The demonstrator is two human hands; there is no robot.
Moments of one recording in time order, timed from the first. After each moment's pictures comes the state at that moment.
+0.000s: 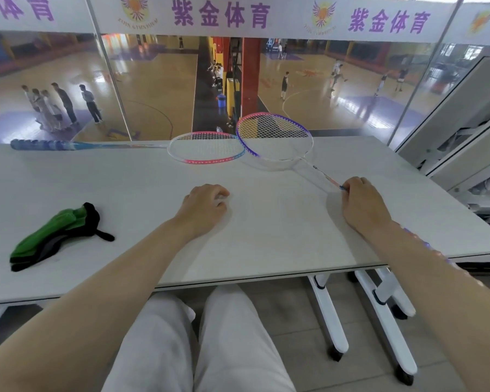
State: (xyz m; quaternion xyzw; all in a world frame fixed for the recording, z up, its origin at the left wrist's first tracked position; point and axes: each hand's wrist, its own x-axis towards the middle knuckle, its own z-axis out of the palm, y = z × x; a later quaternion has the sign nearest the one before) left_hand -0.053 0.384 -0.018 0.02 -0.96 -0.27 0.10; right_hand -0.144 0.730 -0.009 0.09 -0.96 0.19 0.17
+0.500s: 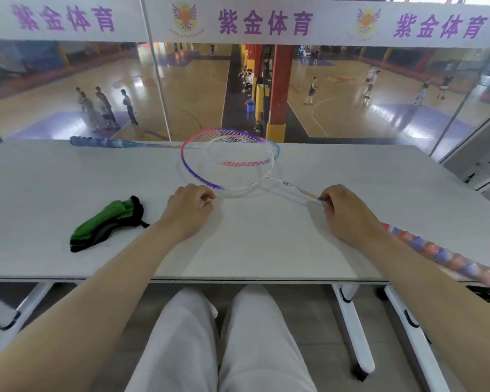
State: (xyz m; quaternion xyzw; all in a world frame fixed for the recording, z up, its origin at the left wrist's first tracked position) left_hand -0.001 0.310 -0.007 0.12 -0.95 -0.24 0.15; right_hand -0.114 0.645 -0.007 0.27 -0.93 0.19 0.13
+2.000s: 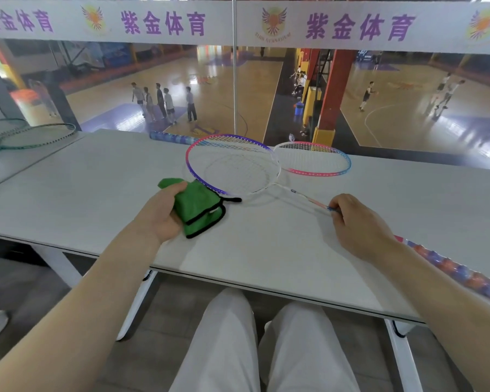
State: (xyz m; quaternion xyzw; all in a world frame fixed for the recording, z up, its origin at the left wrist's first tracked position) left_hand 0.087 0.197 0.030 0.32 -0.41 -0.83 0.19; right_hand -0.083 0.518 0.007 0.32 -0.93 0.18 0.07
